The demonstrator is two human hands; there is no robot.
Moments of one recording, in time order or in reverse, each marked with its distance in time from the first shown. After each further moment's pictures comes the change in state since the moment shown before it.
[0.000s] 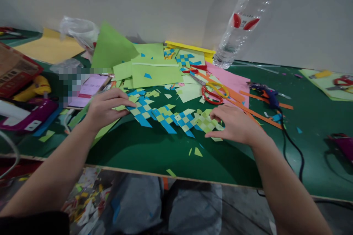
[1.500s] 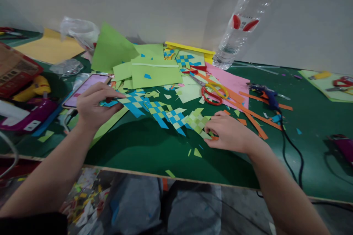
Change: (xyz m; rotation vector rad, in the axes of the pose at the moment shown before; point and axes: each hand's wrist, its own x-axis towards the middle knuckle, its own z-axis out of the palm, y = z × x) left_hand 0.006 0.004 -0.002 0.076 0.359 -0.092; right_hand 0.005 -0.027 0.000 0.057 -0.226 -0.021
